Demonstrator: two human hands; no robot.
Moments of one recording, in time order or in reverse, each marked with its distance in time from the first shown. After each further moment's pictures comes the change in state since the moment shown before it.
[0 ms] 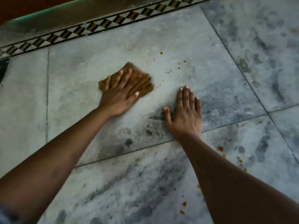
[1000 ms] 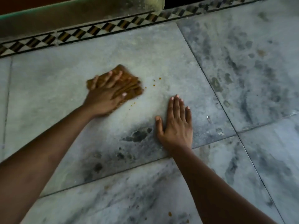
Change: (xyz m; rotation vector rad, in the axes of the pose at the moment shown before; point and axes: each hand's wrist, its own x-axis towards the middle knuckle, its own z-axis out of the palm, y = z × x) left_hand 0.067 0.027 -0.009 -0.039 -0.036 0.040; right_hand 0.029 0.047 -0.015 0.011 -0.005 -0.006
